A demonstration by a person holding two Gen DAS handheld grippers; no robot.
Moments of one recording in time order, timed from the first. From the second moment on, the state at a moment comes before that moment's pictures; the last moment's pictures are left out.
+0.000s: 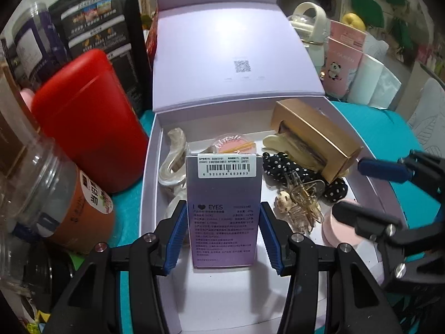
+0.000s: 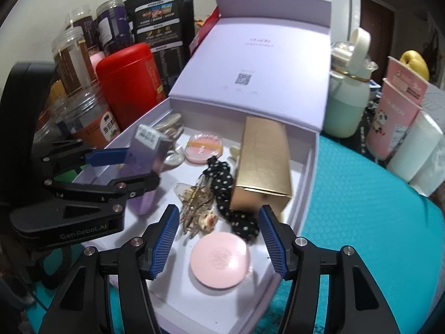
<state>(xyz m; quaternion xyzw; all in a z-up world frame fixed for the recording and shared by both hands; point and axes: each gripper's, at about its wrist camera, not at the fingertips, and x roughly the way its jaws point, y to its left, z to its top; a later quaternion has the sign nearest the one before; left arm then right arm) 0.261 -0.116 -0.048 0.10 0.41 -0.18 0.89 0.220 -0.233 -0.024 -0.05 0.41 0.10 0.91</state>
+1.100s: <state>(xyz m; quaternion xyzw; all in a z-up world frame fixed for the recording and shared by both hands) 0.225 -0.102 0.007 0.08 0.39 -0.16 0.90 0.172 -0.231 0.024 -0.06 0.36 0.05 0.93</state>
